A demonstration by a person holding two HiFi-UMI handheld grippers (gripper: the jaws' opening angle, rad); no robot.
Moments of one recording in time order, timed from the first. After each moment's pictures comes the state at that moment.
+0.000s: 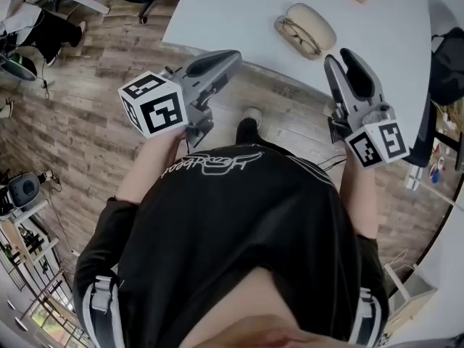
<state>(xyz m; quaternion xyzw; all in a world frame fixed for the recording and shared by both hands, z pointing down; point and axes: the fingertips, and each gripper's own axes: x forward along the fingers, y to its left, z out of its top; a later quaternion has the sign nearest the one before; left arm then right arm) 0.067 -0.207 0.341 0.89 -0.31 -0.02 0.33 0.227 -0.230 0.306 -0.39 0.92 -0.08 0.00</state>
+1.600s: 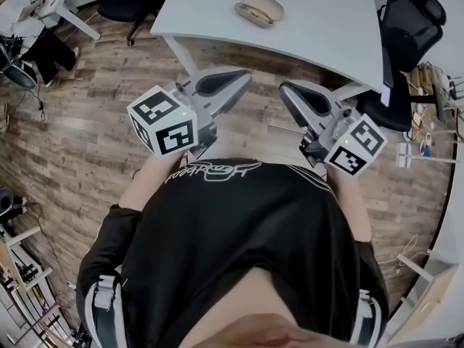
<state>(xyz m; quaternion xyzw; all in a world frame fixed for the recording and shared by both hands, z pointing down) 0.175 0.040 0.259 0.96 -0.23 -0.01 0.18 0.231 0.059 0.255 -0.26 0.96 -0.12 0.03</state>
